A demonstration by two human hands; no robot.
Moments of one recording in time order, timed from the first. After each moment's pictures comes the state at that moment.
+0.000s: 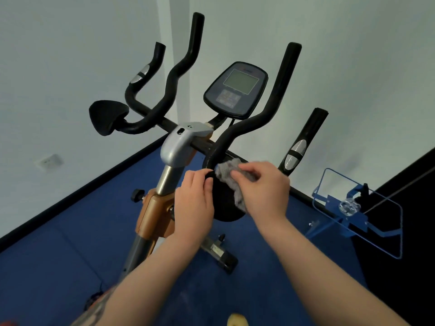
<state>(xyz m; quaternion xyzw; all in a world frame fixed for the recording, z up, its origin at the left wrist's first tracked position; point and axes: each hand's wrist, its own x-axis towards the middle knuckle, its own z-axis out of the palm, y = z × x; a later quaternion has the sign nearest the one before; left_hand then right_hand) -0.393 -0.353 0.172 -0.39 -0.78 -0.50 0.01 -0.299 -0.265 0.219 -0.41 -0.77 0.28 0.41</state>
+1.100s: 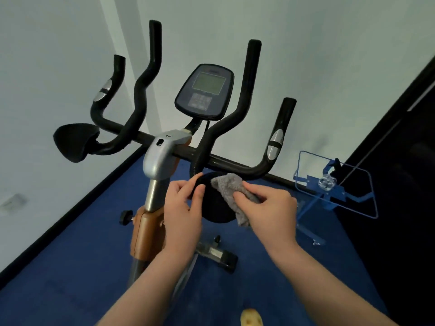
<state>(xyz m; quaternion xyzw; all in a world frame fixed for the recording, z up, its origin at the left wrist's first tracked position) -0.406 -0.366 0.172 -0.40 -0.70 -0.59 -0.10 -0.265 -0.309 0.208 -0.50 -0.69 0.31 0.42</state>
